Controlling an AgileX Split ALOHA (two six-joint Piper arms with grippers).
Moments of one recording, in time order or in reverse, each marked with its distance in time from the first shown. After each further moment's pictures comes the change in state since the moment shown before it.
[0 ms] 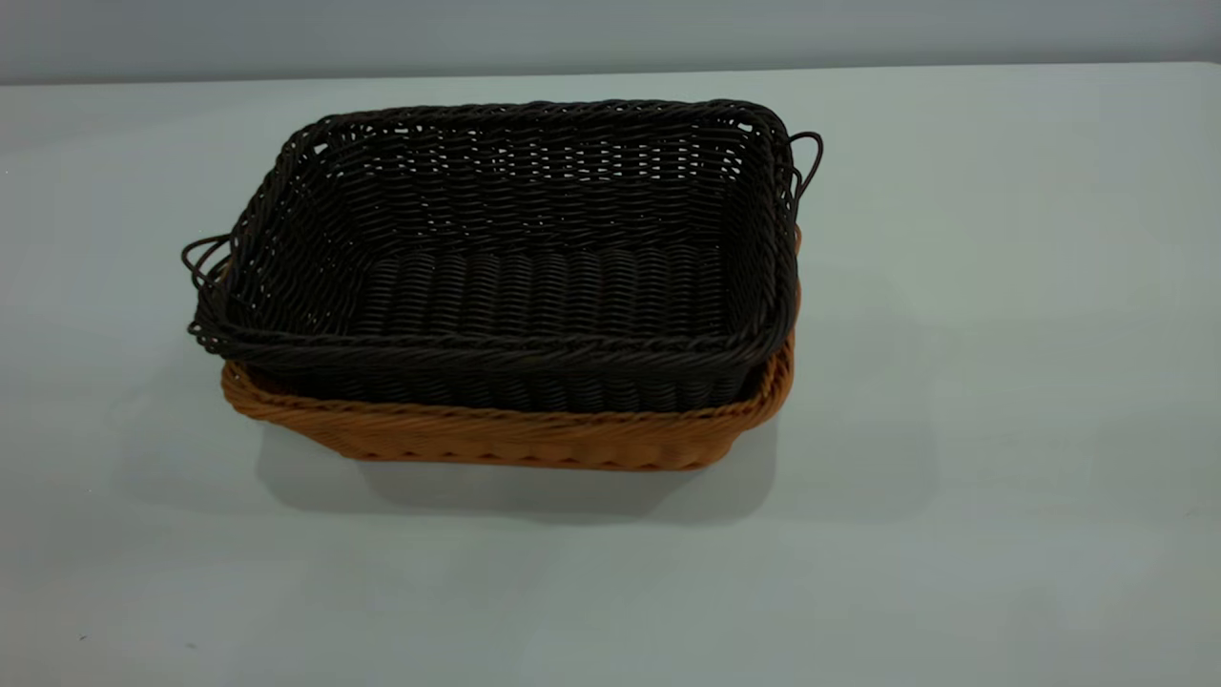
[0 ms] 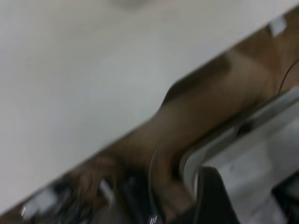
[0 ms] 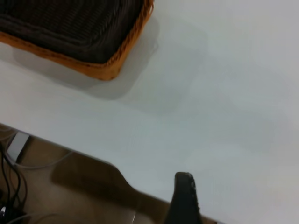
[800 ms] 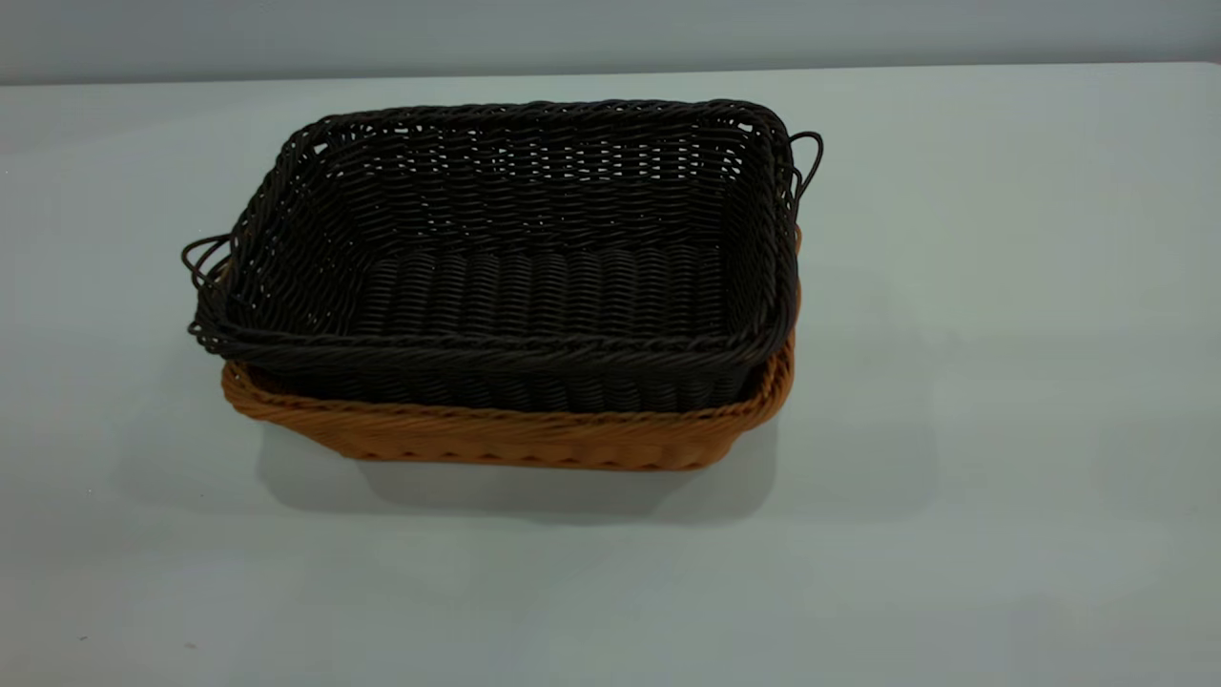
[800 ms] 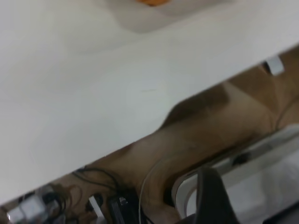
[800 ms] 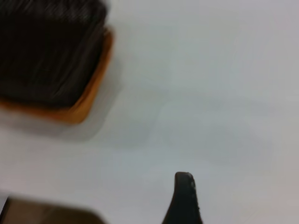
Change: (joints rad) left arm 0.149 -0.085 0.004 -0.024 0.015 0.001; right arm -0.238 -0.144 0.000 0.013 0.000 0.000
